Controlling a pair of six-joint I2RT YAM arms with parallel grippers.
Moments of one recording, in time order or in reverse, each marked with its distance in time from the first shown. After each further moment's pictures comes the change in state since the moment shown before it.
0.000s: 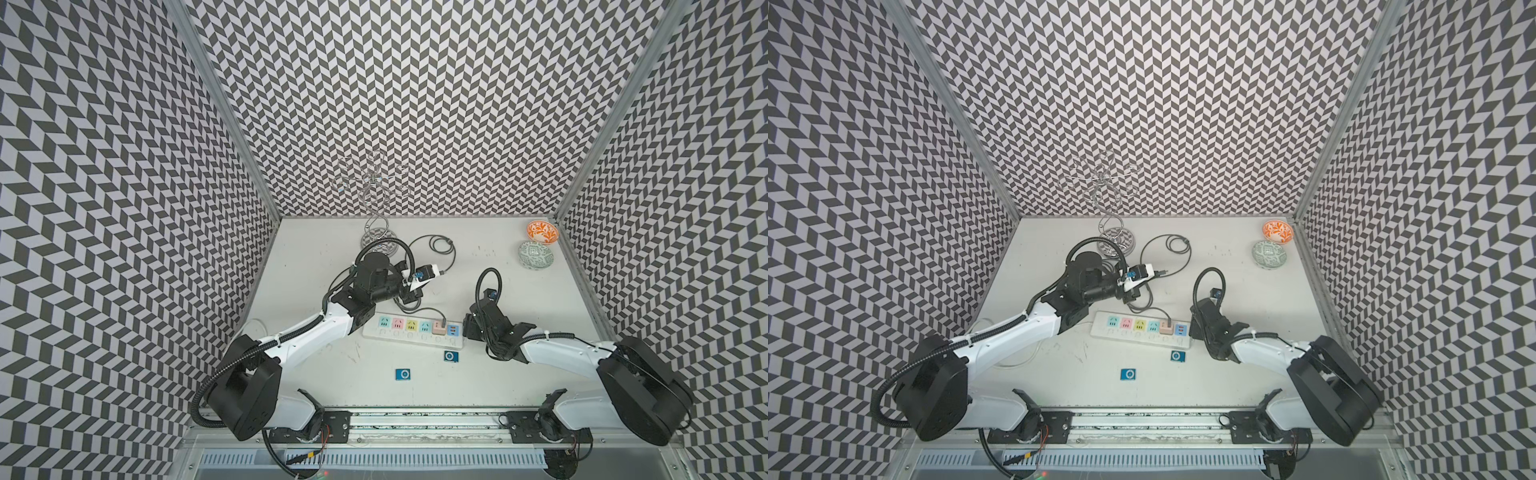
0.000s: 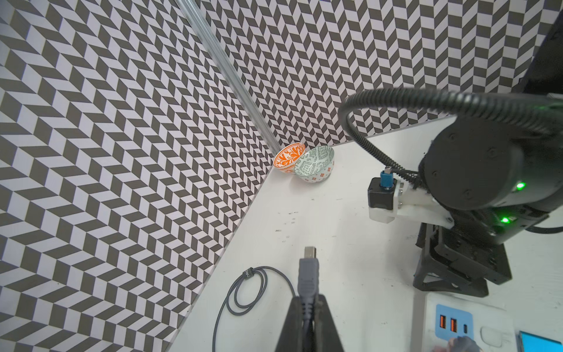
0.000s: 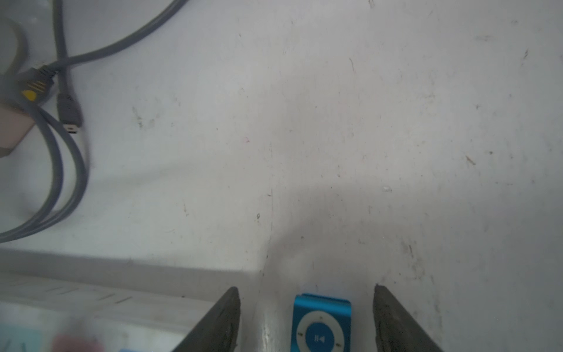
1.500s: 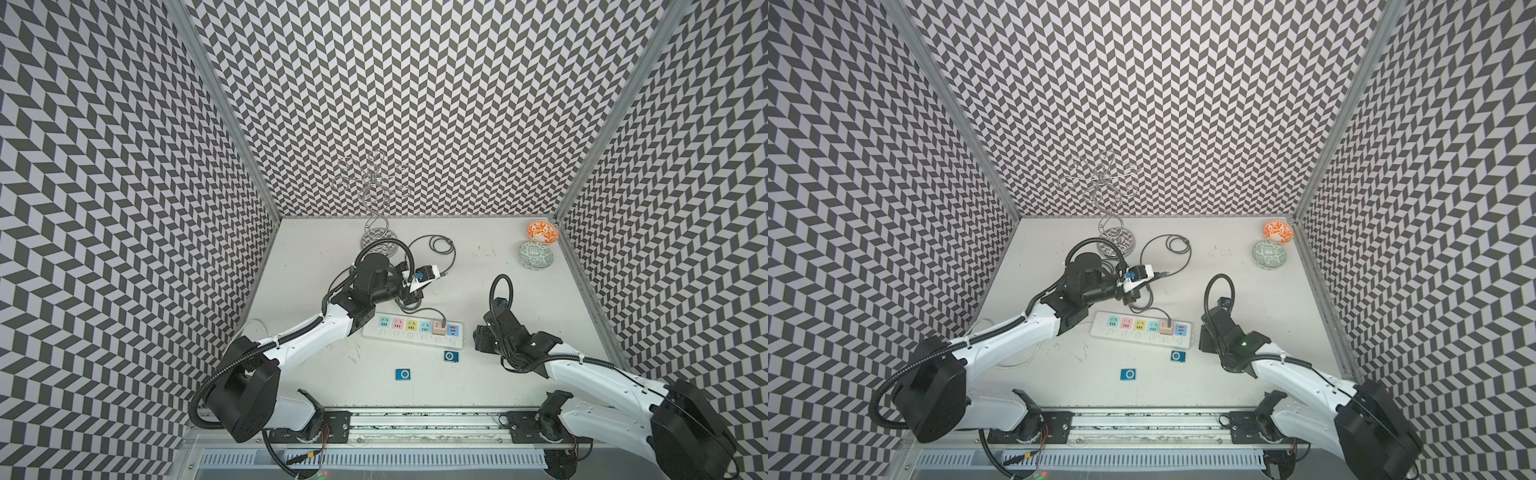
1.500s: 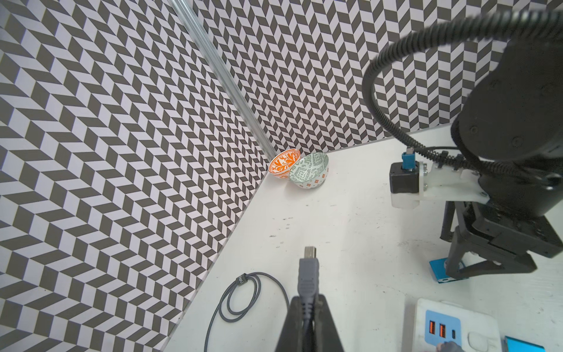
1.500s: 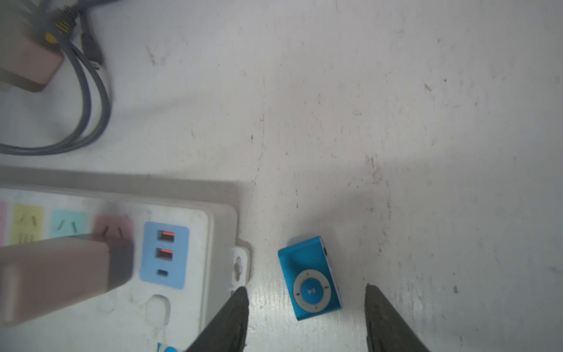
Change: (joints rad) left arm -0.007 -0.010 -0.007 0.009 0.019 -0.026; right arm 0.029 -0.301 -0.076 -0.261 -0.089 -0.019
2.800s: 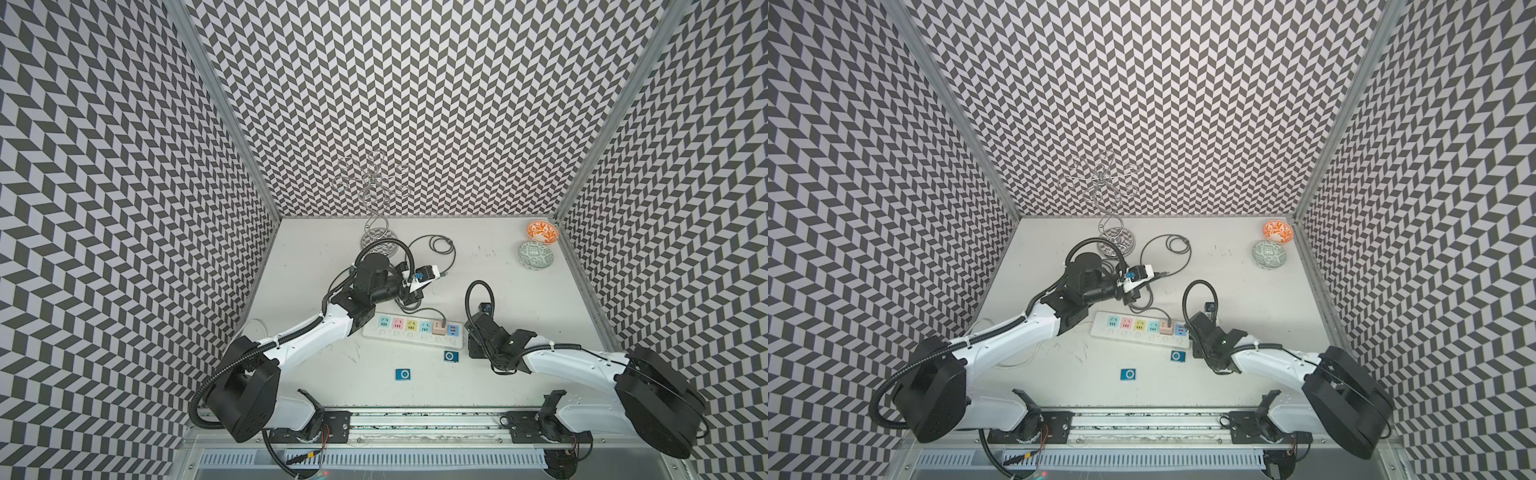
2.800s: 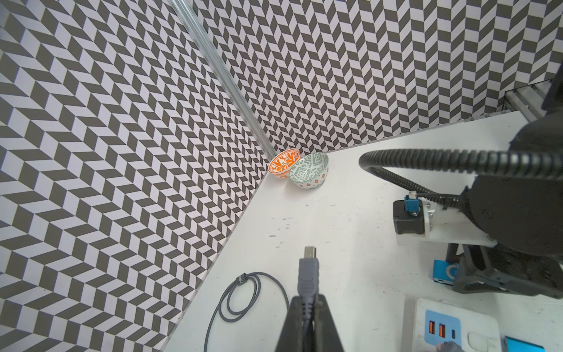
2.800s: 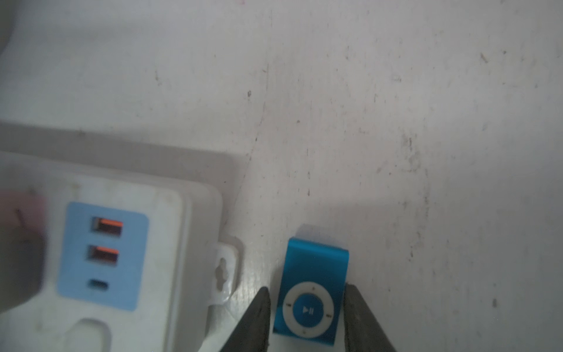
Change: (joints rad) left arm 0.000 0.001 0.000 0.000 0.000 0.001; right arm 0.118 0.219 0.064 0.018 0.111 0.029
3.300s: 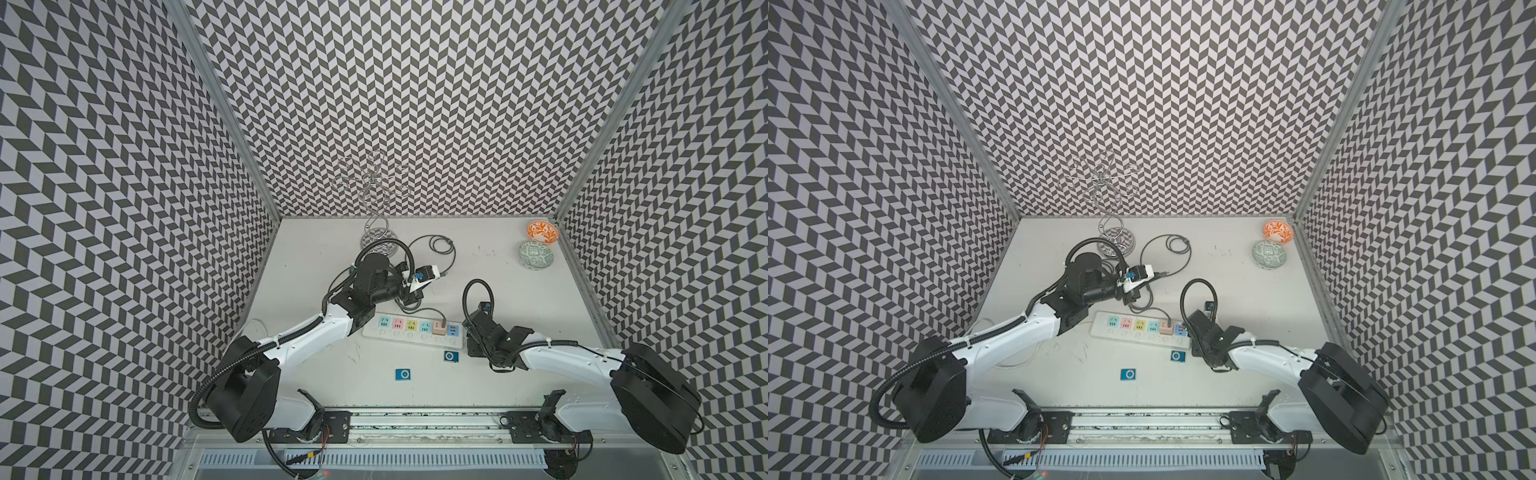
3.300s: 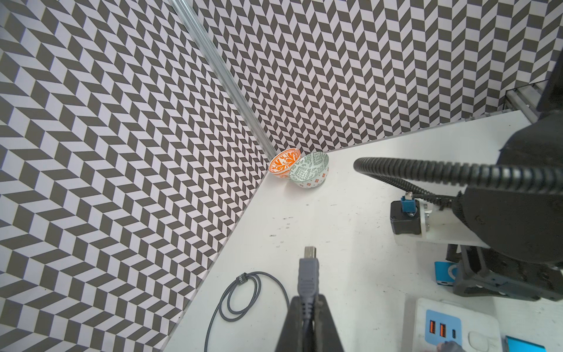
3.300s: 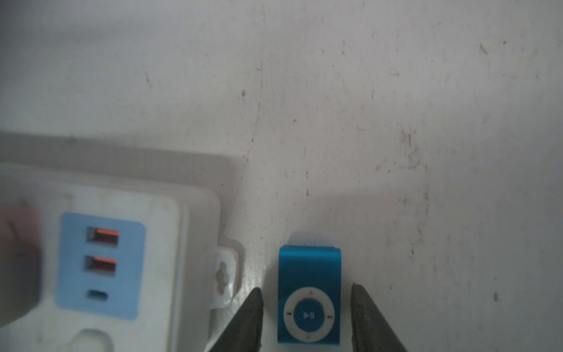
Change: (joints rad) left arm 0.000 0.002 0.000 0.000 -0.001 0.001; right arm 0.000 0.007 0.023 -0.043 -0.018 0.031
